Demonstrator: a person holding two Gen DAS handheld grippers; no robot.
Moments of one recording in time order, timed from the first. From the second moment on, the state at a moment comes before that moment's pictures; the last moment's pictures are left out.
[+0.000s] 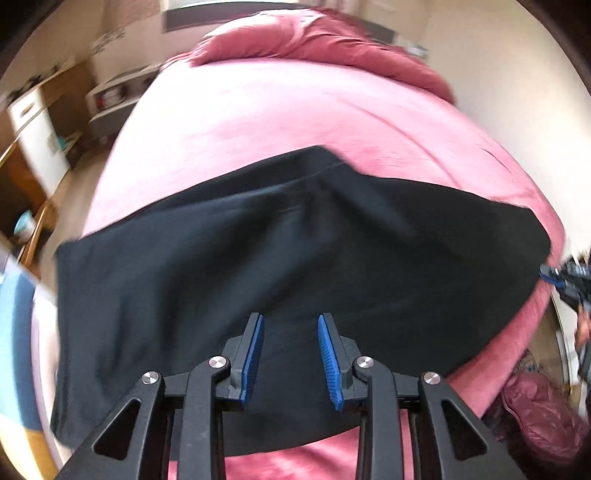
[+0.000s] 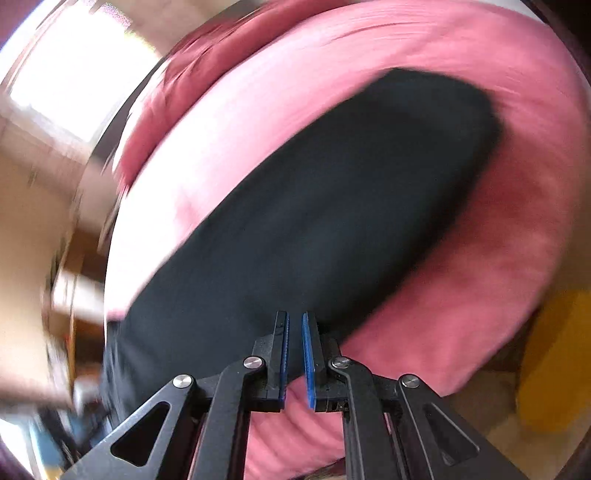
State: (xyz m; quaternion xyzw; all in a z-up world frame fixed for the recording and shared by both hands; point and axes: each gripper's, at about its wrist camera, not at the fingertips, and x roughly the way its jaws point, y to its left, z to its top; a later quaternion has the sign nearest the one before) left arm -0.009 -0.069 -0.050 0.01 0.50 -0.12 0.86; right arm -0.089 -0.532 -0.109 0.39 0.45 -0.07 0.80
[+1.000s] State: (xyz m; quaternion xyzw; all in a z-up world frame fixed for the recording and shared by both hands) left arm 0.008 -0.140 -0.100 0.01 0.55 -0.15 0.82; right arm -0.122 -0.710 -0.149 0.56 0.31 -0.20 0.74
